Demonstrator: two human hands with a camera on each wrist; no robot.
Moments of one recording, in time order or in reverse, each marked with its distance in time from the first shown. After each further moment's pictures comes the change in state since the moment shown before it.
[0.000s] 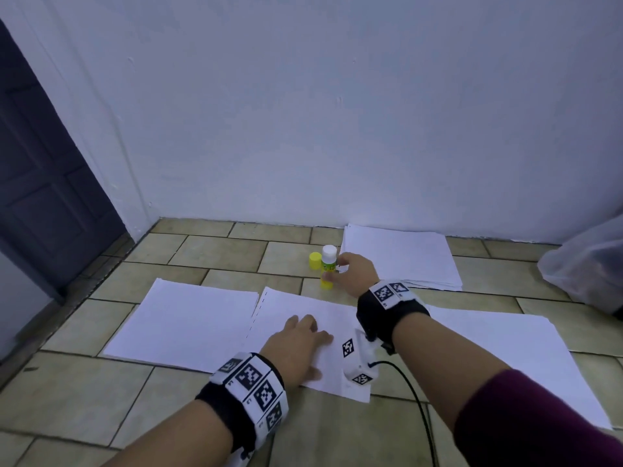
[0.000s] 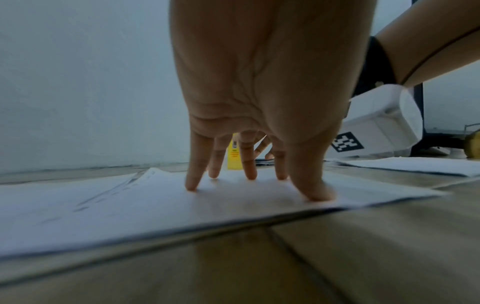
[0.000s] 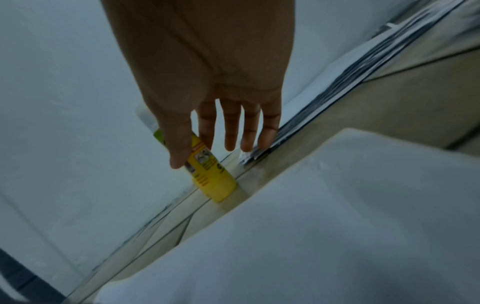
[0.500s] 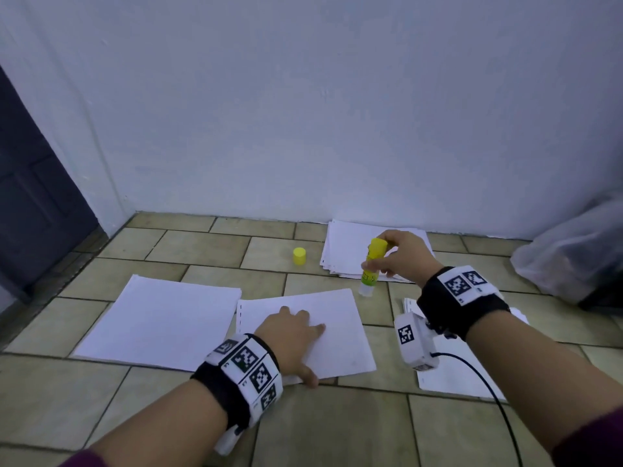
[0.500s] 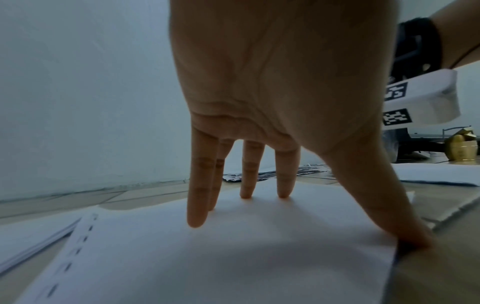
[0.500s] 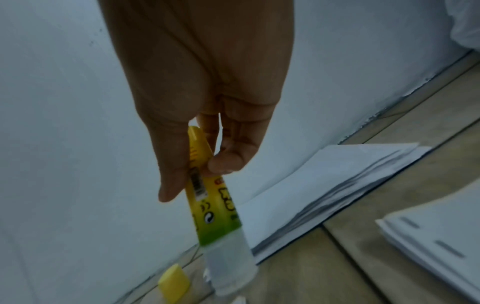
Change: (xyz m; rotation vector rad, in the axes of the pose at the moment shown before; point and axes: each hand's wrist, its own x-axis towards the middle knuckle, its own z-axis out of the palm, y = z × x) left_hand 0.011 0.009 -0.018 0.253 -0.122 0.078; right_hand -0.026 0.034 -0.093 0.126 0.079 -0.049
